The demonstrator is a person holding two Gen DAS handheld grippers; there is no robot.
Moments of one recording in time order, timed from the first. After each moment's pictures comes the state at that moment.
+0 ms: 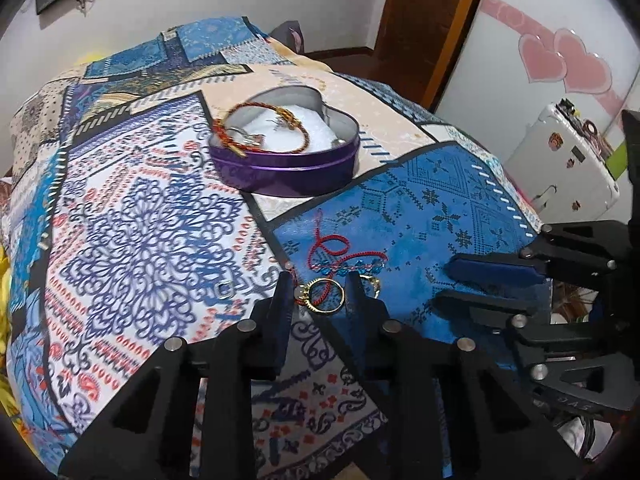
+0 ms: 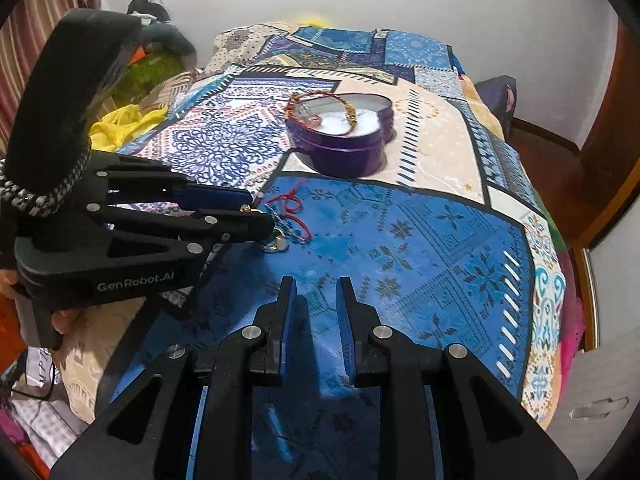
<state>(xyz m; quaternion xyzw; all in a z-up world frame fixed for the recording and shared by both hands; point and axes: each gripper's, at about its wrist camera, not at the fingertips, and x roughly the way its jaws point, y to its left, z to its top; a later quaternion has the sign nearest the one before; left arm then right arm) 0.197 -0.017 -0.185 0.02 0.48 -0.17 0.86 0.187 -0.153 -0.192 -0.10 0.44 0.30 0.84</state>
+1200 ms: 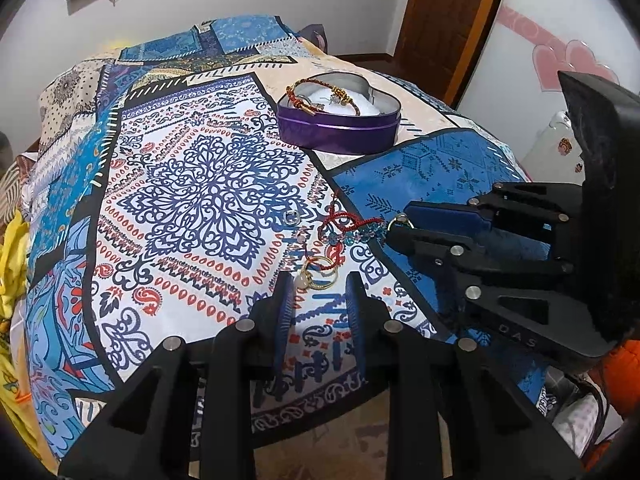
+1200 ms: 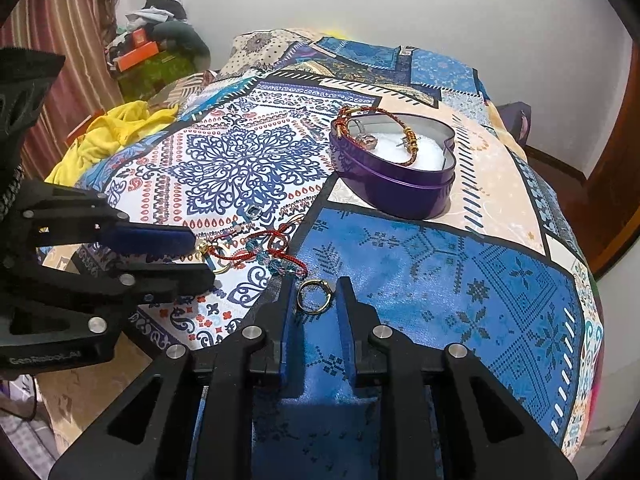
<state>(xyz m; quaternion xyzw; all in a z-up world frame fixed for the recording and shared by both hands) 0.156 0.020 -0.188 0.01 0.47 -0.13 0.87 0.192 -0.113 -0.204 -0.12 0.41 0.31 0.85</state>
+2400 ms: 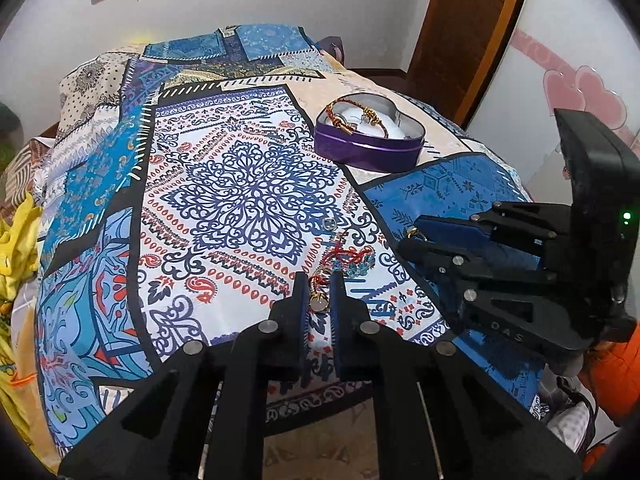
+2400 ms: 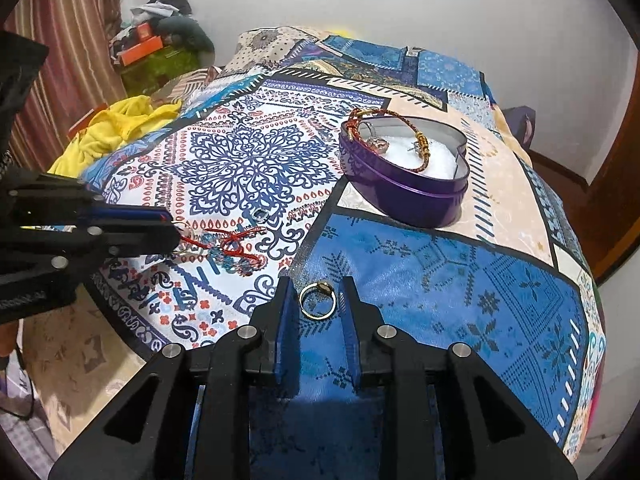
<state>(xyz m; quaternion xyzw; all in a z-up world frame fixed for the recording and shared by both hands) 0.146 0.048 -0.174 -0.02 0.46 -0.11 0.88 0.196 -0.102 -0.206 -0.13 0.40 0.31 0.85</state>
